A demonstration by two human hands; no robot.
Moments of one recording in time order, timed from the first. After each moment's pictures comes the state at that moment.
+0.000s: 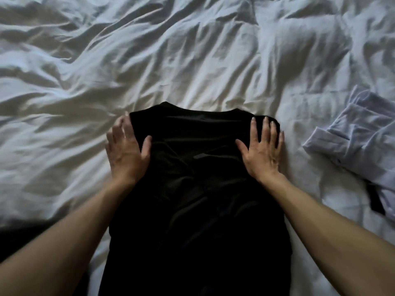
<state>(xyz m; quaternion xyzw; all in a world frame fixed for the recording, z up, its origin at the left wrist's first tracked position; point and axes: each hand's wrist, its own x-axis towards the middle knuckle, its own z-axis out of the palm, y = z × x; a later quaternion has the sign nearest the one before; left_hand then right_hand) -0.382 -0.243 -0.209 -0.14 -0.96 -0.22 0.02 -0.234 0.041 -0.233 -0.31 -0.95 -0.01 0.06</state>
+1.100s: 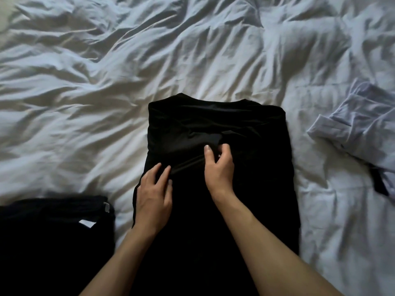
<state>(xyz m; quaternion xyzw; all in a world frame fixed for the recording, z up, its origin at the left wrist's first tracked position) -0.244 -0.306 -0.216 -0.19 -0.93 -0.31 -0.06 -0.225 -0.143 -0.177 -0.44 -0.71 0.53 0.15</state>
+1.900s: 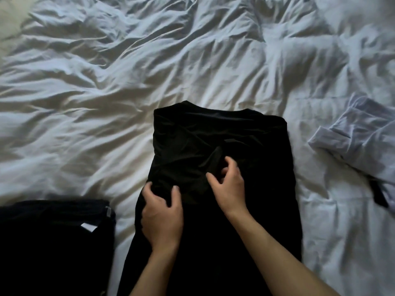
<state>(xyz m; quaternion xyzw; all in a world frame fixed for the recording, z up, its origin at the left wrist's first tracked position) -0.208 -0.275 -0.174 0.14 -0.90 -0.41 -0.07 -0.193 -0.131 -0.190 -0.38 -0.80 0.45 0.07</state>
